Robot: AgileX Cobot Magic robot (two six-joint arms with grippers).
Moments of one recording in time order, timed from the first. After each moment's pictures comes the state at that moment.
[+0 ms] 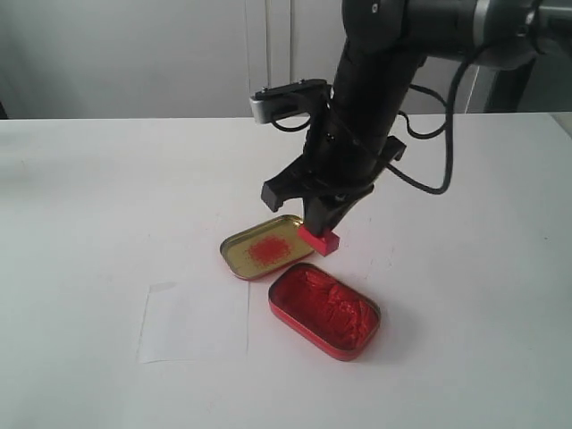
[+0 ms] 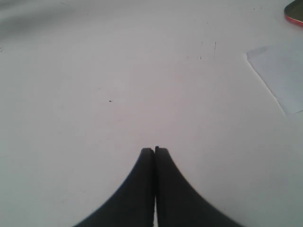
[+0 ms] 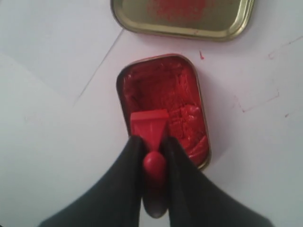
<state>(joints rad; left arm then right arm) -0.05 0.00 0.02 -0.10 0.52 0.24 0.55 1.86 -1.59 0.17 1.20 -0.16</state>
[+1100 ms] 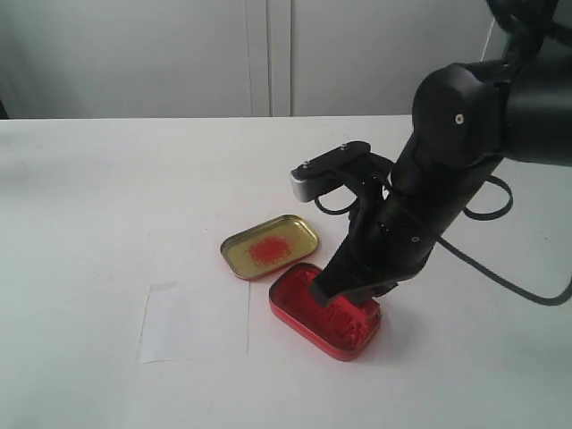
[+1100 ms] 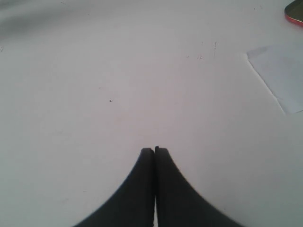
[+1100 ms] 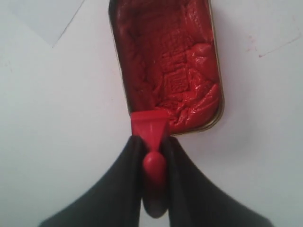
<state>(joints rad) -0.05 0.00 0.02 -0.10 0.52 0.24 0.58 1.60 -1.08 0.14 0.87 -0.20</state>
